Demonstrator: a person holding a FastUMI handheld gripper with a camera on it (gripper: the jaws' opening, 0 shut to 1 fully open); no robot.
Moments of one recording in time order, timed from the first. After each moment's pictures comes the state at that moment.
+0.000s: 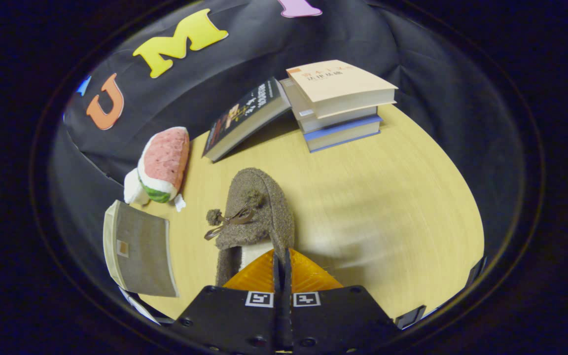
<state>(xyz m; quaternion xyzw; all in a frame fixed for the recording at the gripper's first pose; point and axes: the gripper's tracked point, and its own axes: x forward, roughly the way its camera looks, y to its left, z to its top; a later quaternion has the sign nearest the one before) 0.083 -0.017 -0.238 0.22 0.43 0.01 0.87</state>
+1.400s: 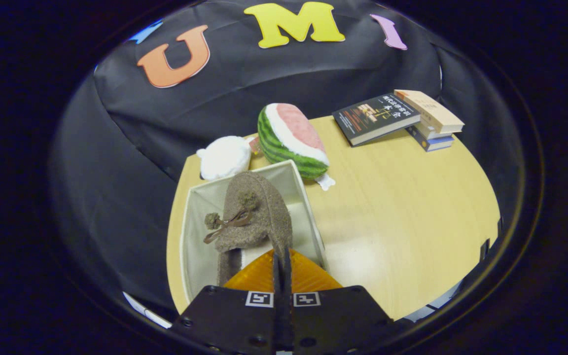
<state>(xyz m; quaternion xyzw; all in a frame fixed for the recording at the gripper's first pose) 0.061 0.356 -0.171 0.15 0.42 -0.02 0.89</state>
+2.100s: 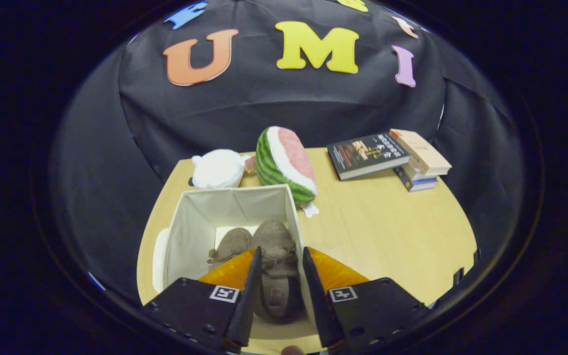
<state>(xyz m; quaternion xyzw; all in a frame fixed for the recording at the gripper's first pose) 0.068 0.336 -0.120 0.04 0.31 -0.03 0.95</state>
